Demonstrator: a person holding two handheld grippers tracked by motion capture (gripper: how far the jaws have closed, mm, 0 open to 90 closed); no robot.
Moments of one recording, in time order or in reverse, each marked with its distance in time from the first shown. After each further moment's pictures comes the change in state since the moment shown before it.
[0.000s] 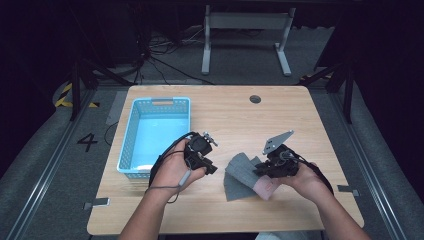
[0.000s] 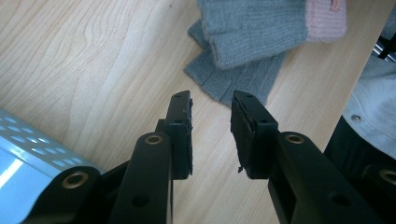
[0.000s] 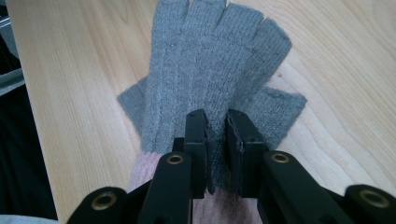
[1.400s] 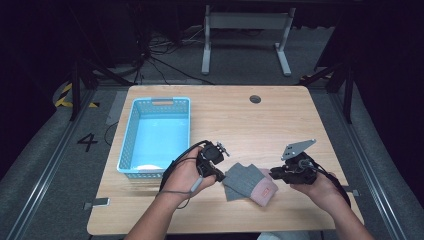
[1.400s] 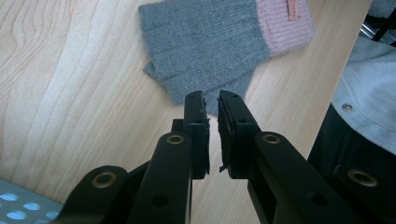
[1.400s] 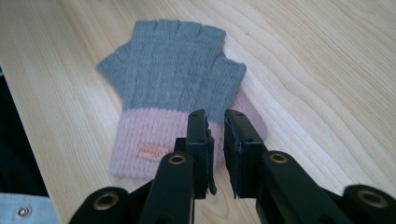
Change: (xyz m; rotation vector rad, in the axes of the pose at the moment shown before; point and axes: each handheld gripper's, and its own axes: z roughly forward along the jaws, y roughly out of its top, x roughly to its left) left arm -0.016 0.006 0.031 0.071 -0.065 0.064; right arm 0.005 -0.042 -0.025 -0.033 -0.104 0.083
